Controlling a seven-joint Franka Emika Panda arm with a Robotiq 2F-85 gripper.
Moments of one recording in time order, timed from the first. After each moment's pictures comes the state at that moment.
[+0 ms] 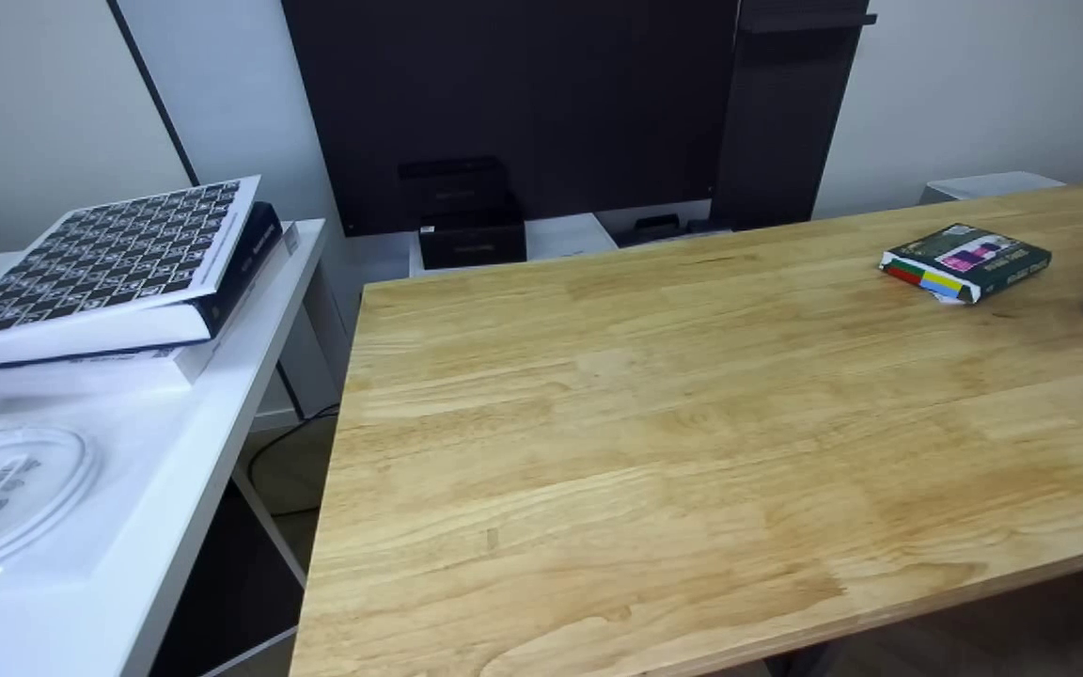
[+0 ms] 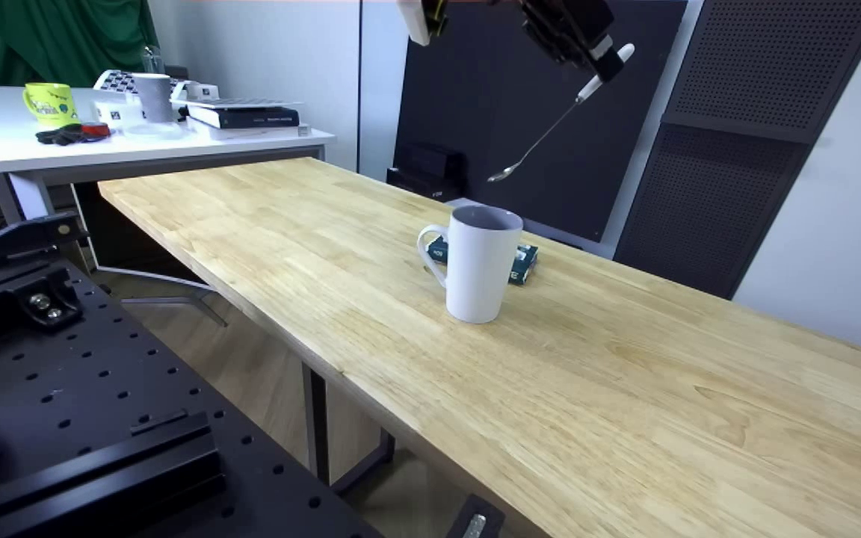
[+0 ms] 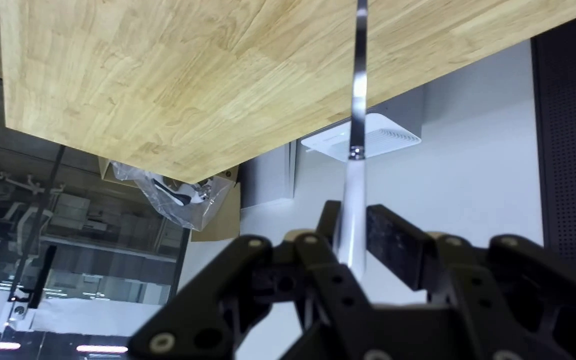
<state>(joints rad) -0.03 -0.03 -0.11 -2.51 -1.57 2.42 2.12</state>
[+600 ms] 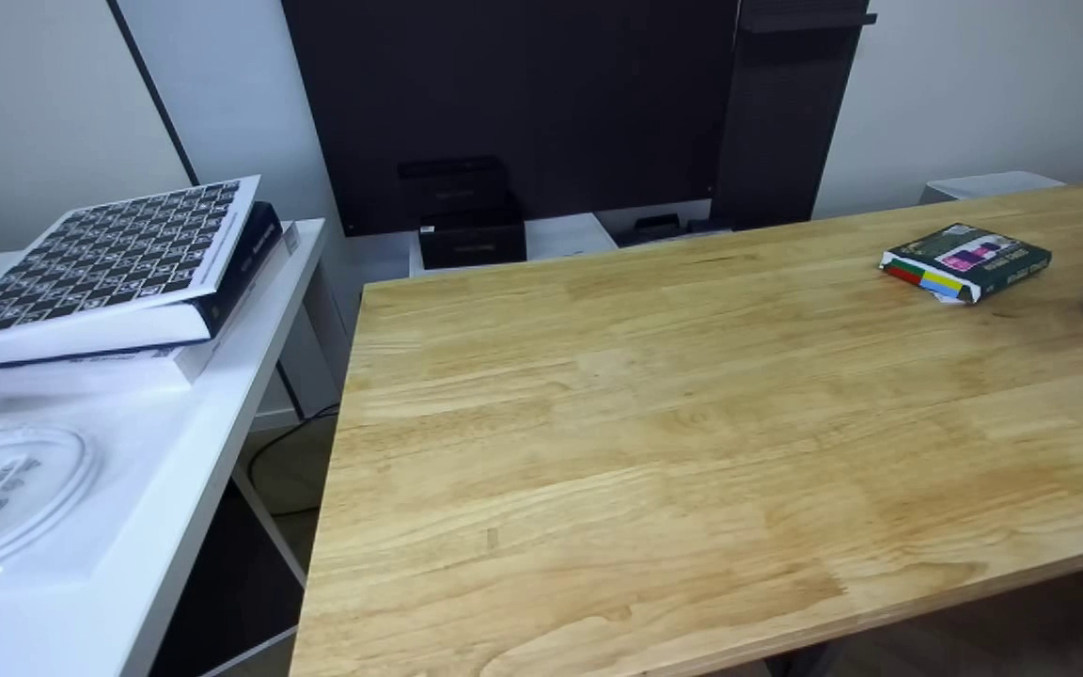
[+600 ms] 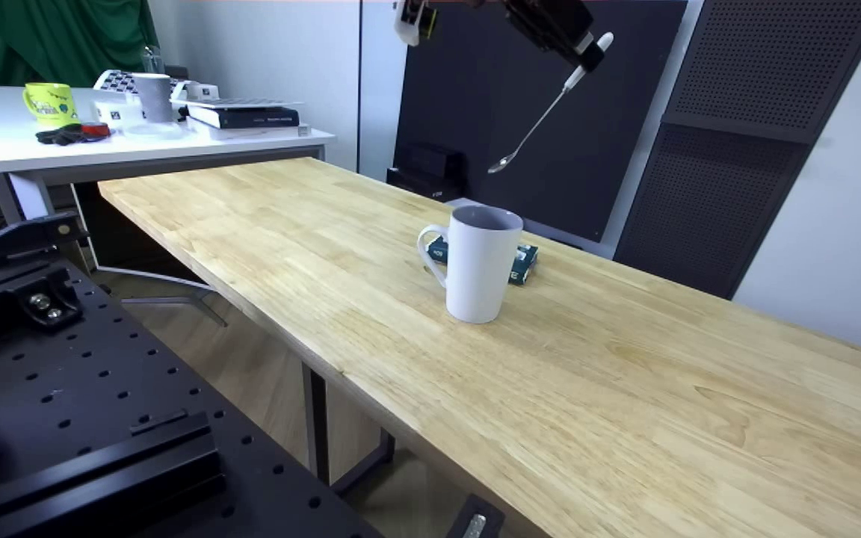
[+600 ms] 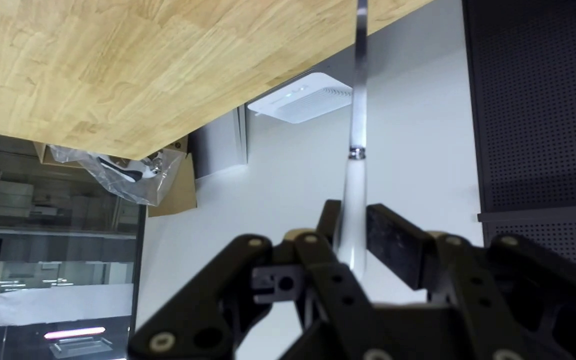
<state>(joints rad) -0.03 -0.02 -0.08 -2.51 -1.79 2.45 2.38</state>
